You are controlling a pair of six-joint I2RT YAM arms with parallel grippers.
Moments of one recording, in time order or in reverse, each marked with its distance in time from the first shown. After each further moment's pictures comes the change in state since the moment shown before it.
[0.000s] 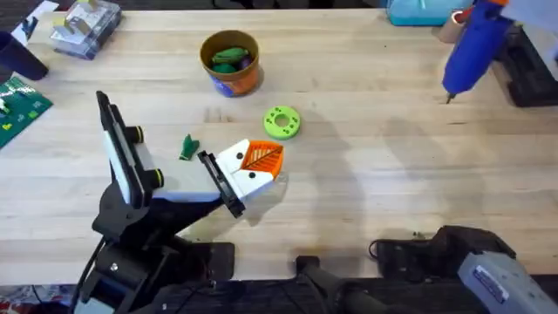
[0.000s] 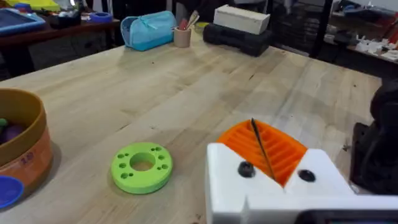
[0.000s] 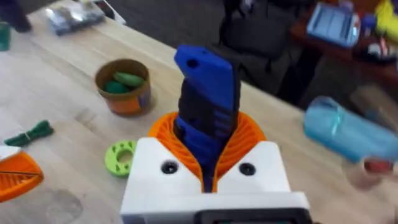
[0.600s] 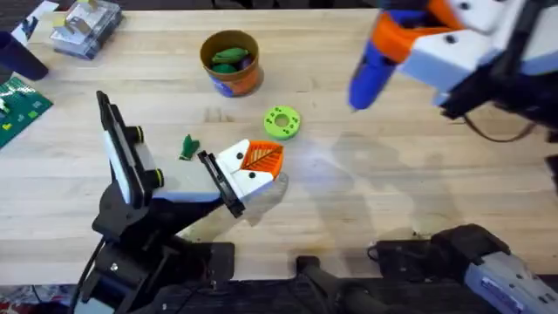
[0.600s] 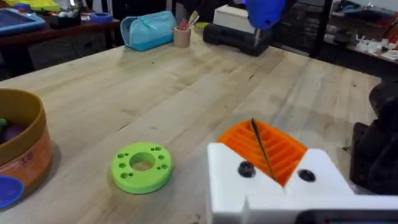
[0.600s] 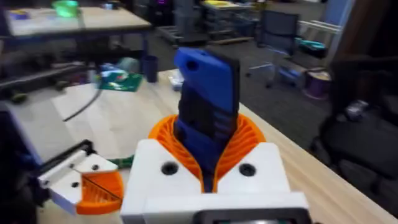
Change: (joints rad) left arm 0.000 0.000 0.000 0.000 0.000 0.000; right arm 0.385 -0.084 -0.449 0.773 -0.097 0.266
